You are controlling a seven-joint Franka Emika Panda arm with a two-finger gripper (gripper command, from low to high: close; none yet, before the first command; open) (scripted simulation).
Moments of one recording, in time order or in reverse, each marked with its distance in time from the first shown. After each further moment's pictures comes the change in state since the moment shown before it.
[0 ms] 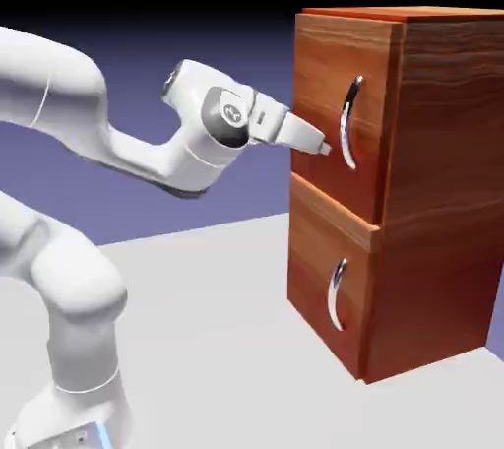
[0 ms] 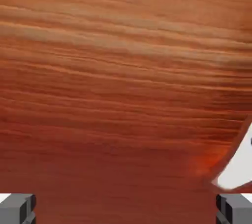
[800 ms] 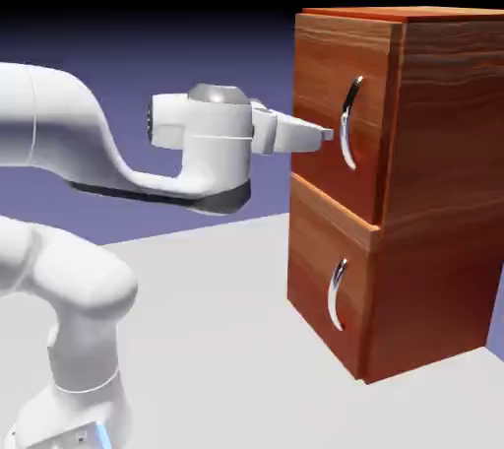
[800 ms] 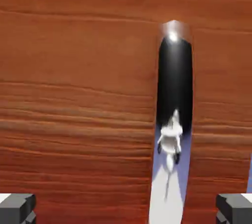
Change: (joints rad) arm 0.239 -0.181 -0.279 0.078 -1.044 -0.056 0.832
